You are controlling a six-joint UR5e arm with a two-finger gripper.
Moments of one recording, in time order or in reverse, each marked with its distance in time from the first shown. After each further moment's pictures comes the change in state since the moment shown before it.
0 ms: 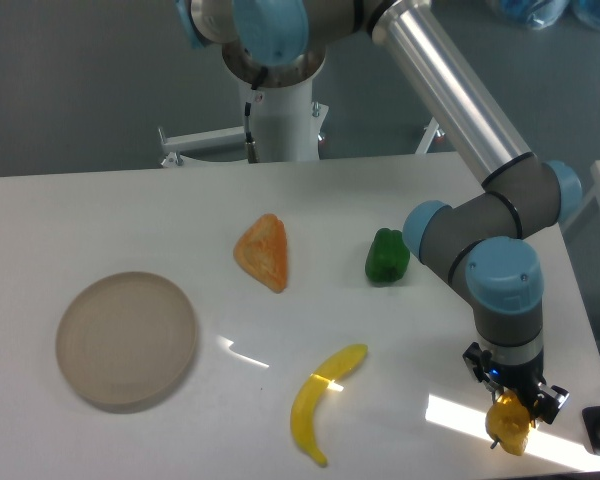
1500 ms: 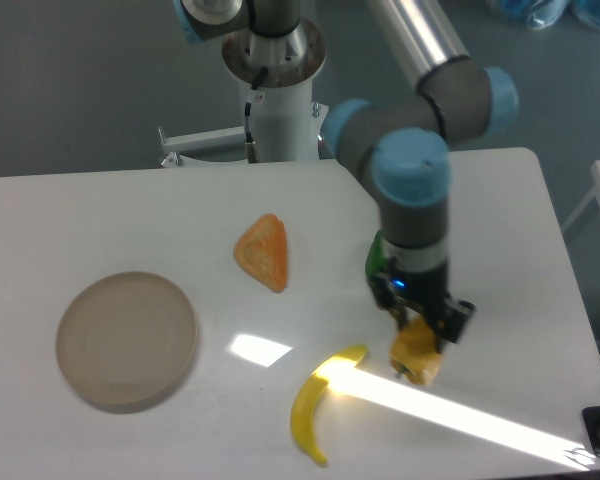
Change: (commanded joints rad) arm -0.179 0.501 -0.537 -0.037 -0.101 -0.449
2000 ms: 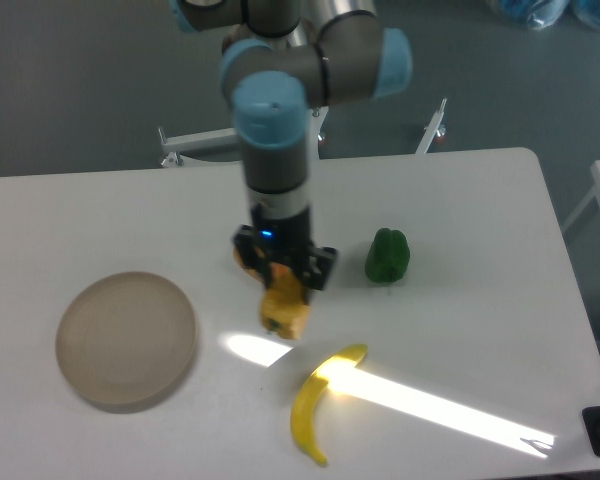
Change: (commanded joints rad) arm -0.192 0.095 -0.155 0.014 -0.098 -0.370
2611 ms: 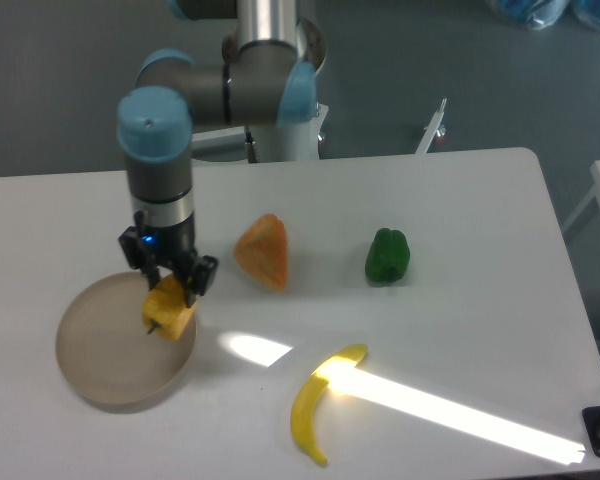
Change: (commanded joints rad) arm -0.181 -0.133 -0.012 0.144 0.026 -0.132
